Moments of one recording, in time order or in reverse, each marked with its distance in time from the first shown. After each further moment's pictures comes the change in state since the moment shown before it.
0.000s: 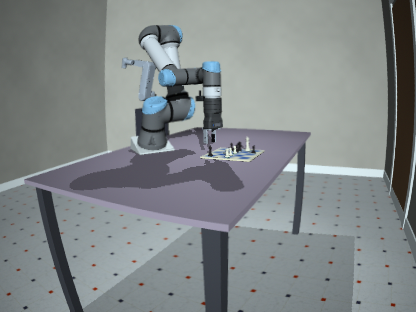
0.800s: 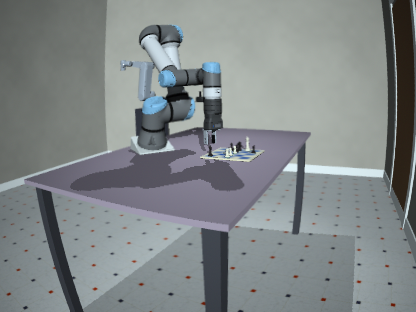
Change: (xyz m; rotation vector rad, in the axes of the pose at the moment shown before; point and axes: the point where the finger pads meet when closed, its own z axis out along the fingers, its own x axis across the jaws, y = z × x) arm 0.000 0.002 0.004 -0.005 0.000 0.000
